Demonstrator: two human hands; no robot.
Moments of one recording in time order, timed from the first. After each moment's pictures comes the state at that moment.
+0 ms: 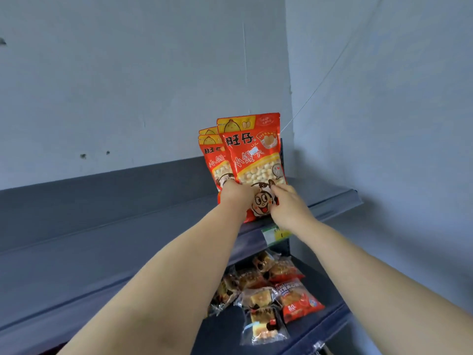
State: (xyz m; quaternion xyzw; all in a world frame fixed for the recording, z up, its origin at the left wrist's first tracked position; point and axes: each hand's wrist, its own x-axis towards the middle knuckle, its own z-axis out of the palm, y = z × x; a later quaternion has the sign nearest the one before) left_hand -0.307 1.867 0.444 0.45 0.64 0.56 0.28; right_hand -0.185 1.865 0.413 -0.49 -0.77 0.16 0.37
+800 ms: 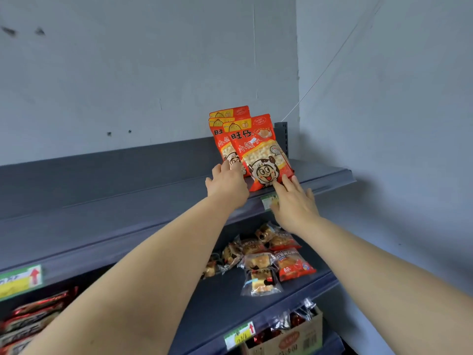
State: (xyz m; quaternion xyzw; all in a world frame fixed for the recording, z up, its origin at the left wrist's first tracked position) left_hand -0.305 1.769 0.434 0.60 0.76 0.22 -0.10; right_hand -0.158 1.807 0.377 -0.51 -0.82 -0.02 0.24
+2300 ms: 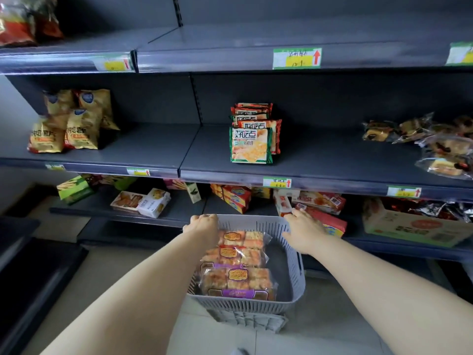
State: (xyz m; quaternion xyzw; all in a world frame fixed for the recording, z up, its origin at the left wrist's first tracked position) left_hand -0.526 1.240 0.106 0.27 0.94 -0.04 0.21; right_hand -0.367 1.429 0.120 -0.26 -0.95 0.12 -0.16
